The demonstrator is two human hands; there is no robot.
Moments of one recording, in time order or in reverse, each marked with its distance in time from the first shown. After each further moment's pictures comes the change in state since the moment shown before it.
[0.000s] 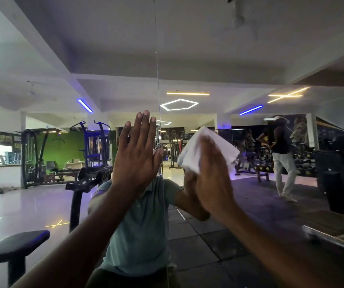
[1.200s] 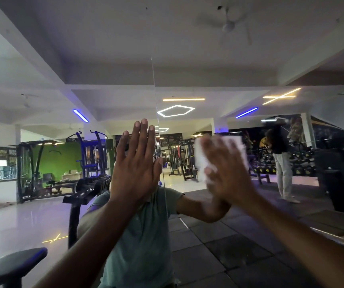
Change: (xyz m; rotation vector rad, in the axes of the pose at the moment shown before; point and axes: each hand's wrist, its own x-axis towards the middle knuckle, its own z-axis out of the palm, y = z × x) left_hand -0.001 -0.005 0.005 0.008 0.022 0.034; right_hand 0.030 0.074 0.004 -0.325 -0.121 -0.243
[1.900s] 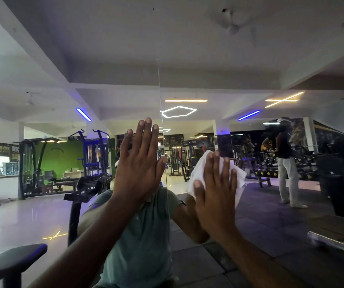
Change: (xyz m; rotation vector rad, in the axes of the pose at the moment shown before) left_hand 0.000 0.001 -0.002 -0.024 0.010 -0.004; right_hand -0.035 -0.084 0.011 0.123 0.071 0.401
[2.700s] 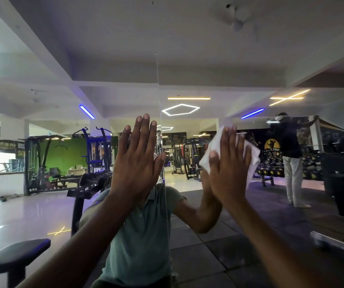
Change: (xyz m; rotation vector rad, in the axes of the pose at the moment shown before) left_hand -0.001 0.001 0.002 0.025 0.004 -0.008; right_hand 0.059 0.037 0.002 -0.092 0.143 0.058
